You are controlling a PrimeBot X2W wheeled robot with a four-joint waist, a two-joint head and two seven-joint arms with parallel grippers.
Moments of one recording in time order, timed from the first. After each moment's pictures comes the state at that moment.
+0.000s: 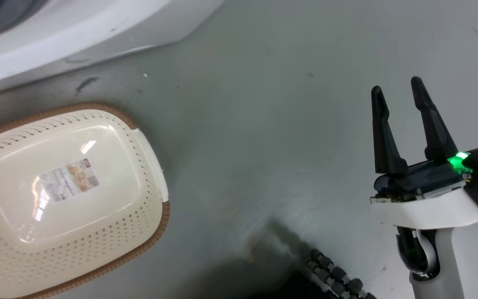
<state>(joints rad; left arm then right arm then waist) -1.75 0.79 -0.85 1.05 -0.68 -0.11 0.38 -0.27 -0.05 0.13 -0.10 0.24 0.13 -0.26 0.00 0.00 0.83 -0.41</state>
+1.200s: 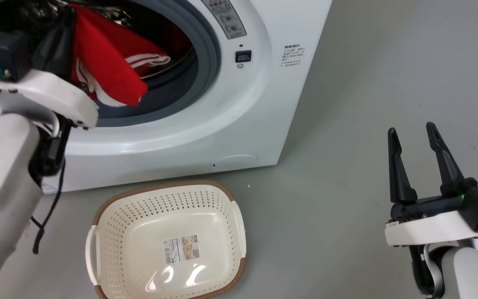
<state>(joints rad) -0.91 0.67 -0.71 0.42 -0.78 0.12 -0.26 -0.17 -0.05 0.01 0.01 0.09 0.13 -0.26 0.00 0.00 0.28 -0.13</state>
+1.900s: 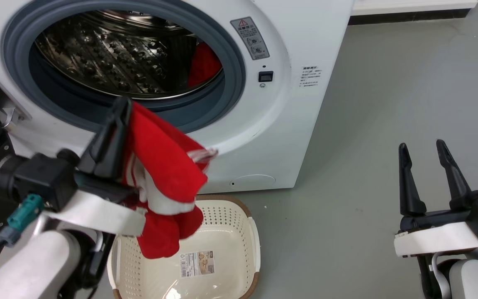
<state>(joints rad) -0.43 0.75 -0.61 -0.27 -0.69 0.36 -0.21 -0.12 -0.05 -0.04 0.03 0.08 0.13 -0.26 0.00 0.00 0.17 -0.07</state>
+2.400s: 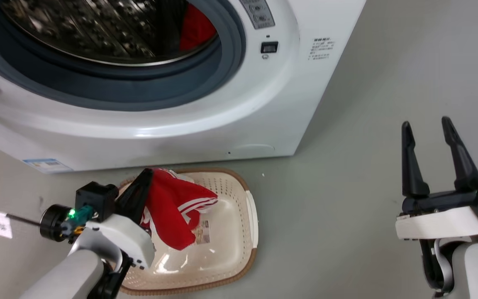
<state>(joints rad) -0.38 0.64 -0.74 0.13 -0.76 0.21 -0.19 -0.18 -0.05 -0.04 0.00 0.06 0.13 -0.26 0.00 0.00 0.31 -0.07</state>
